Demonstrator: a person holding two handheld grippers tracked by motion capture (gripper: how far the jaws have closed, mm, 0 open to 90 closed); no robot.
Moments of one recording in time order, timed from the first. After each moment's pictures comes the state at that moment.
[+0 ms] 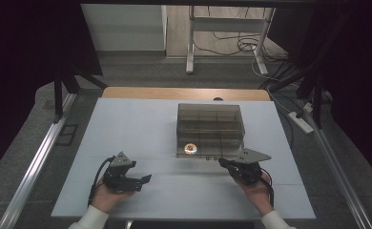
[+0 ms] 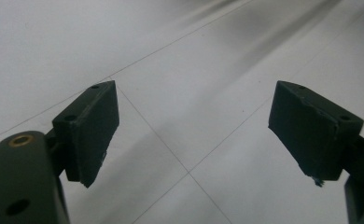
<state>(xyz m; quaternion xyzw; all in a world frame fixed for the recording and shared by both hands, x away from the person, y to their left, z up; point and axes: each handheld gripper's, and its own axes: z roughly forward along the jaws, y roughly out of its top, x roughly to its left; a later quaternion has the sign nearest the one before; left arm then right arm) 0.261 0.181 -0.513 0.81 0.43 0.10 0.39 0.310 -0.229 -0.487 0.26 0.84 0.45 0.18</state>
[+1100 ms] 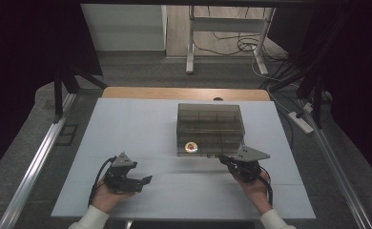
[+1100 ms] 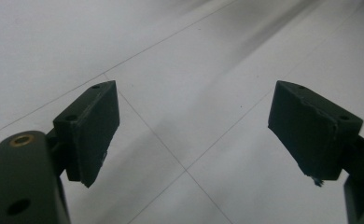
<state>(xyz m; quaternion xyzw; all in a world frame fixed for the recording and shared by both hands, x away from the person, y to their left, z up) 0.262 0.179 -0.515 0.81 0.42 0.09 0.39 0.316 -0.227 -0.488 0.26 0.83 0.45 0.20</state>
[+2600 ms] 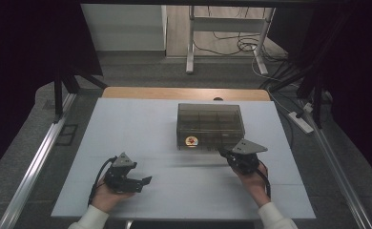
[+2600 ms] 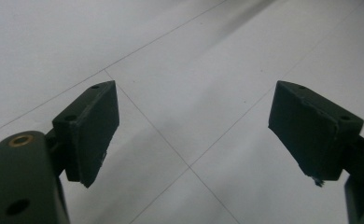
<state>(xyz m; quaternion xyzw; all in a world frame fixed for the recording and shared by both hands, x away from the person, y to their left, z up) 0.263 0.178 -0.517 0.82 0.42 0.09 0.38 0.336 -0.224 -0.485 0.26 0.83 0.45 0.22</state>
